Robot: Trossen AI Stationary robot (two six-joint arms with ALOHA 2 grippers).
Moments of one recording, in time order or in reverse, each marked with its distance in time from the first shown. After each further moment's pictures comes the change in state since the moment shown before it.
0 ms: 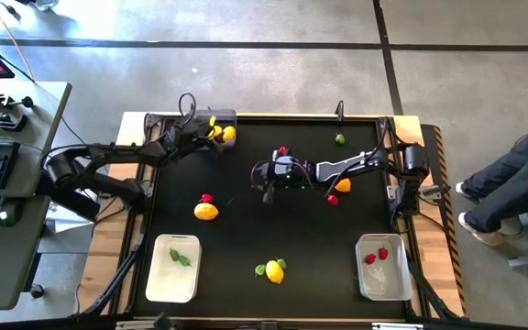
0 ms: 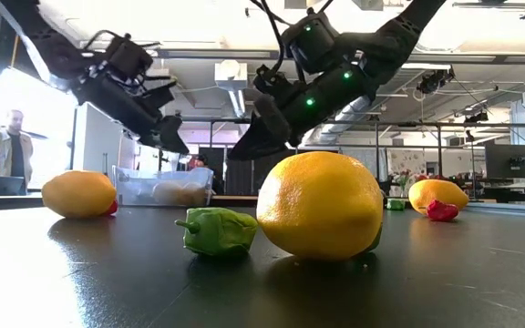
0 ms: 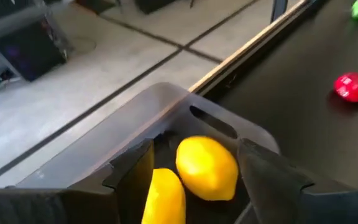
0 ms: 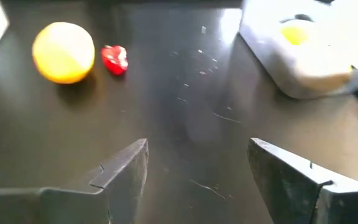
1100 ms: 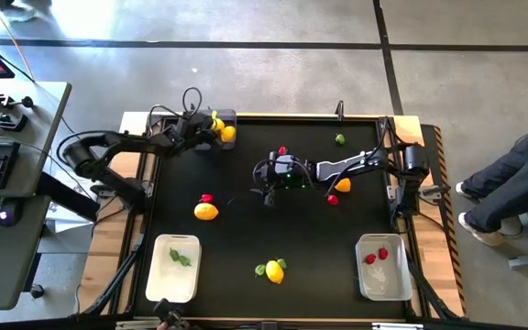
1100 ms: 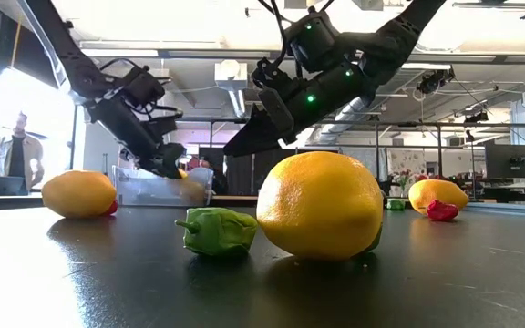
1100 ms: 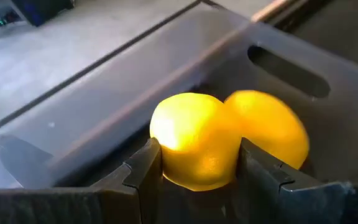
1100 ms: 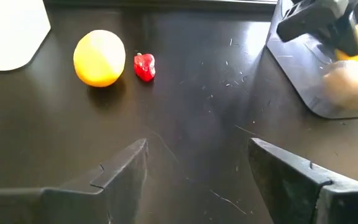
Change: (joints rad) left arm 0.126 0.208 0.079 -0.052 0.035 -0.037; right arm 0.000 0.000 0.000 0.028 -0.118 -0.053
